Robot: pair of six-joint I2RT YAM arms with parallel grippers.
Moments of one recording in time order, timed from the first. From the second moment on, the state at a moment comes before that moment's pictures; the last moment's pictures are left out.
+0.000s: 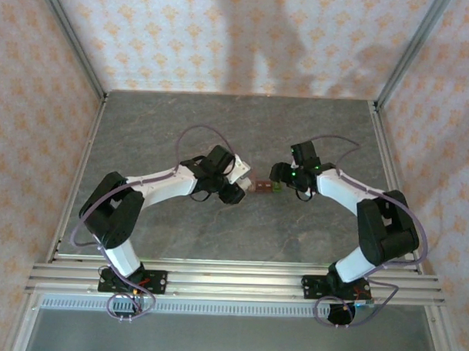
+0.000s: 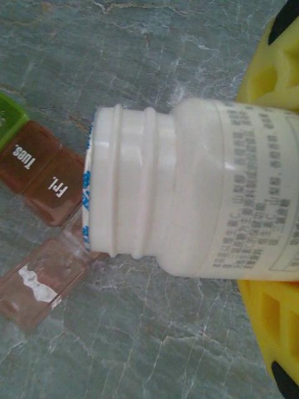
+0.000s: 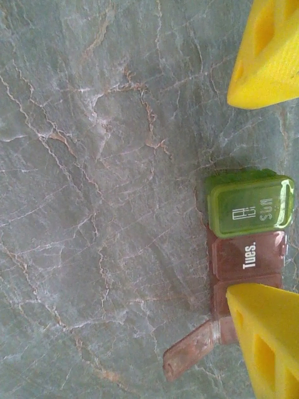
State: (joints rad) left arm -0.63 1.72 1.07 -0.39 0.26 0.05; right arm 0.36 1.56 0.89 -0.34 -0.13 0.58
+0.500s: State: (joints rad) left arm -0.64 1.80 1.21 -0.54 0.23 0.10; right arm 0.36 1.62 0.93 -0.36 -0.13 0.57
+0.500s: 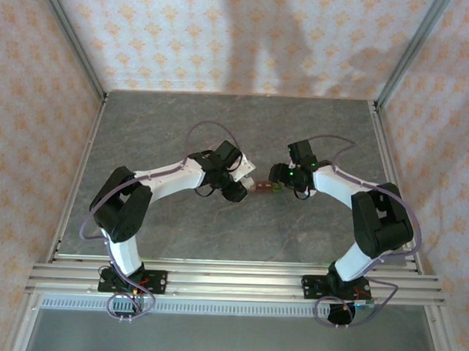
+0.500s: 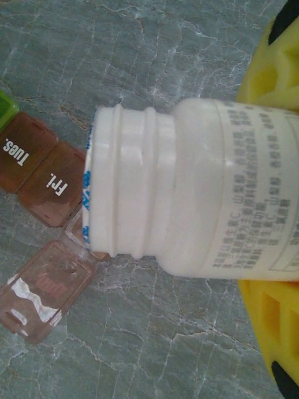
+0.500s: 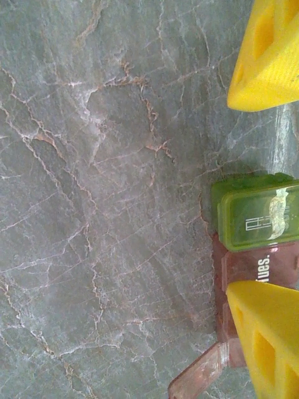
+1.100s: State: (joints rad) left arm -0.65 1.90 1.35 -0.69 0.17 0.15; right arm 0.36 1.68 0.93 -0.38 -0.15 0.57
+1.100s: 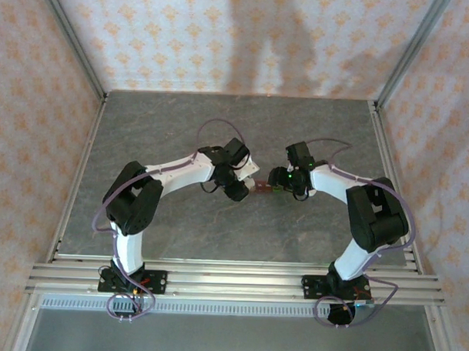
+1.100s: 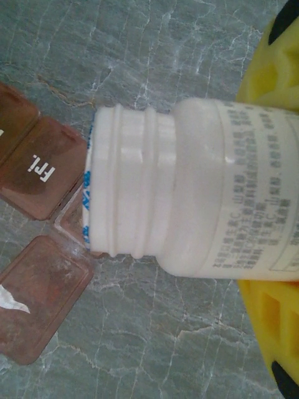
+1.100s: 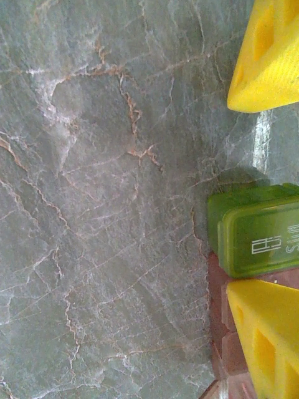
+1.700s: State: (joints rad) left arm -0.66 1.95 1.42 -0.77 0.15 0.17; right arm 0.36 1.68 0.93 -0.38 -0.16 0.57
